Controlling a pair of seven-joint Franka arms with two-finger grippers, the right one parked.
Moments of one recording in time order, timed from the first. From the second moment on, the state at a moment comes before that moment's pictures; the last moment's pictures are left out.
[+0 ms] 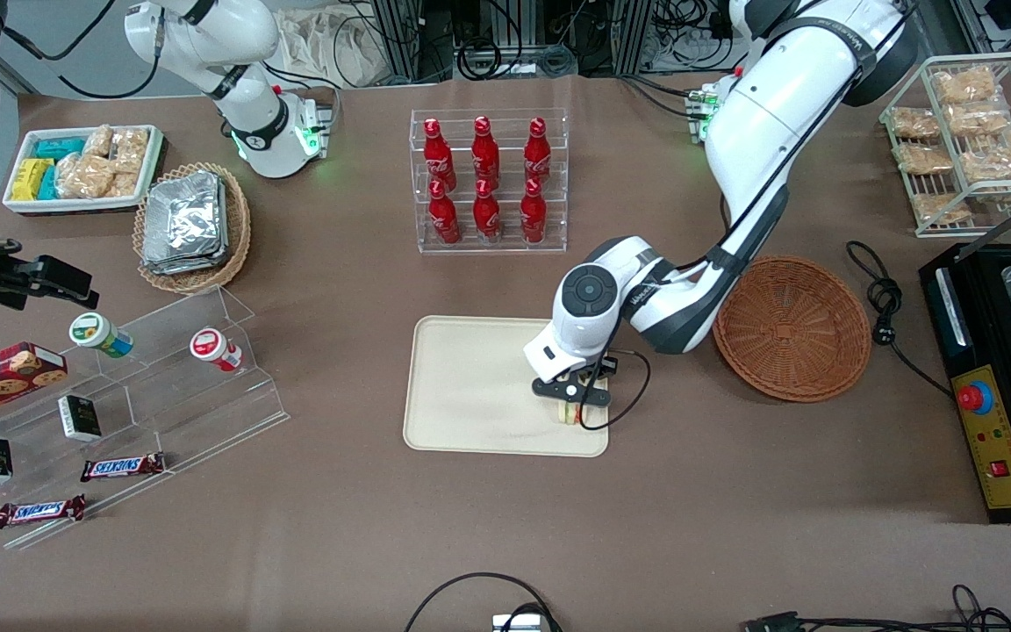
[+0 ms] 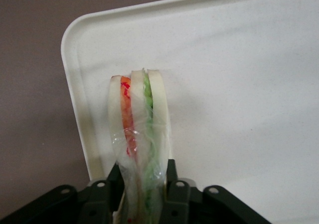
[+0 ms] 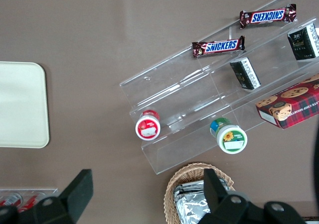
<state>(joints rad) -0.26 0.75 -0.46 -1.59 0.43 2.26 -0.68</state>
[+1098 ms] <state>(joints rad) -0.26 0.72 -0.42 -1.34 0.42 1.99 -0.84</state>
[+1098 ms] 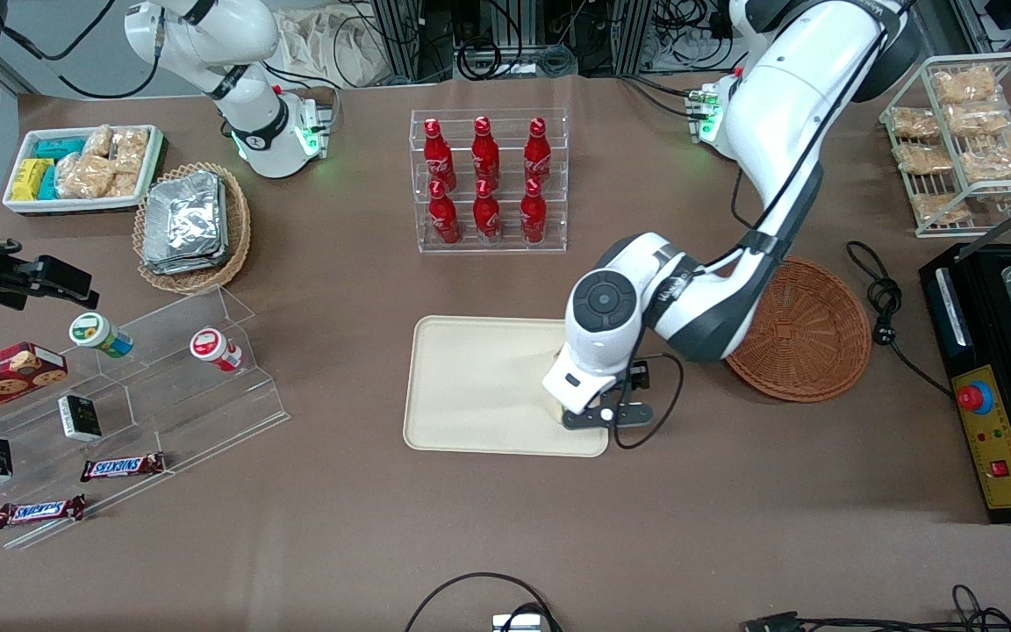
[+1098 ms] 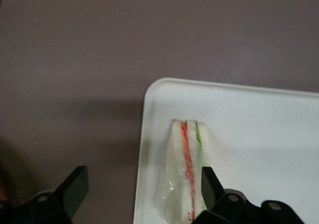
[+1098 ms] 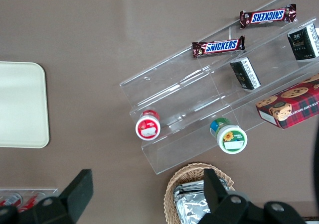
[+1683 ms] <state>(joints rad) -0.26 0.52 -0.19 -1.32 0.22 1.84 -0.73</state>
